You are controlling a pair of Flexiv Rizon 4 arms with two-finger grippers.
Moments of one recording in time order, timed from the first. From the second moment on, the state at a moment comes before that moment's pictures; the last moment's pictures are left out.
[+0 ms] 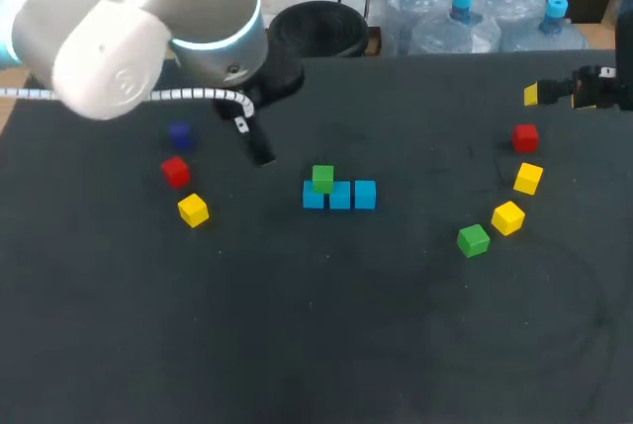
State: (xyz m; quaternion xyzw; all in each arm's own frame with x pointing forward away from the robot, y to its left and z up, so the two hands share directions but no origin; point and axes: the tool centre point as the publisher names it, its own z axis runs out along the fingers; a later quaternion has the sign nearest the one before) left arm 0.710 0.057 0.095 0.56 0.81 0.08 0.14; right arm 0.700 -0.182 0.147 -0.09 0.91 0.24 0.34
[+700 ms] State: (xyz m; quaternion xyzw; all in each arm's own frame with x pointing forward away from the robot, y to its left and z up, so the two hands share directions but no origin) left arm 0.729 -0.016 0.070 0.76 0.65 0.04 0.04; right arm 0.700 -0.182 0.147 -0.09 0.91 0.24 0.34
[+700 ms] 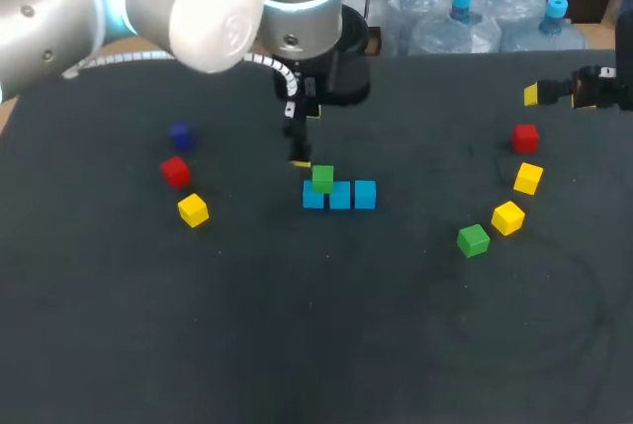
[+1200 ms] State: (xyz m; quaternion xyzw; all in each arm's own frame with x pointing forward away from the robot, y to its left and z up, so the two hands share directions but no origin) left arm 0.726 -0.027 0.047 0.74 0.67 -0.01 -0.01; right arm 0.700 -0.182 0.147 -0.09 0.91 0.24 0.34
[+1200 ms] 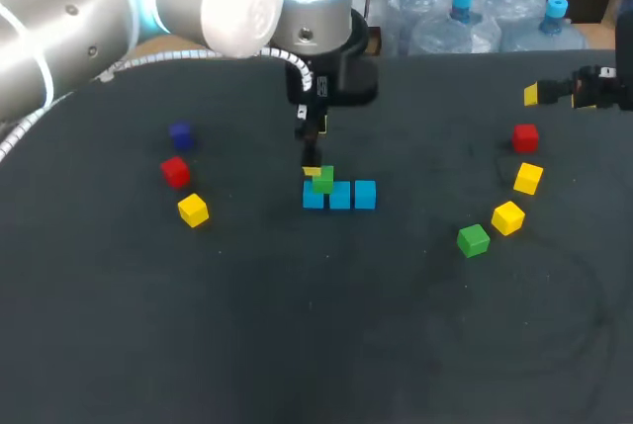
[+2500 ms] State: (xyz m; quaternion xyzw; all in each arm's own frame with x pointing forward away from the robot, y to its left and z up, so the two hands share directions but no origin) left arm 0.684 -0.034 0.049 0.71 0.71 -0.02 -0.02; right arm 0.700 -0.182 0.147 -0.09 0.91 0.24 0.34
